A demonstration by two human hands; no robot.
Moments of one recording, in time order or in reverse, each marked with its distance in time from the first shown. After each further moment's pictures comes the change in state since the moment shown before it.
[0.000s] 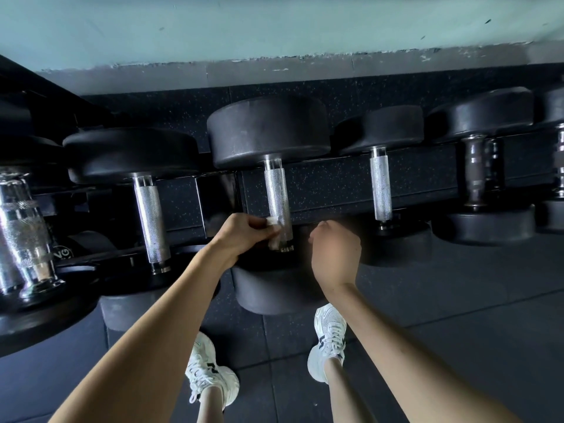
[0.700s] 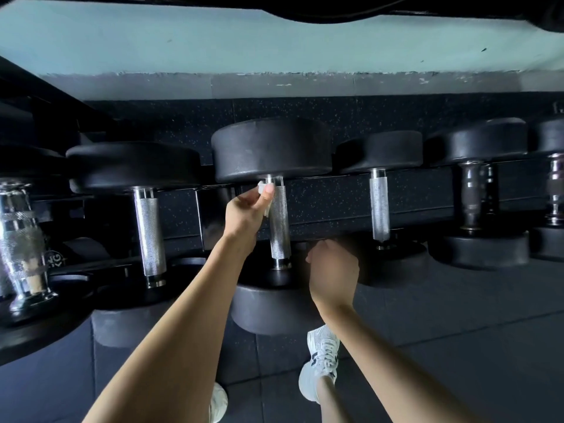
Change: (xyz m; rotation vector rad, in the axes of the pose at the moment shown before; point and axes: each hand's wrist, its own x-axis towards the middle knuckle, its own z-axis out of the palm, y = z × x) left_hand 0.038 0.034 0.012 -0.499 0.368 0.108; right_hand 0.000 0.001 0.001 -0.025 0.017 -0.068
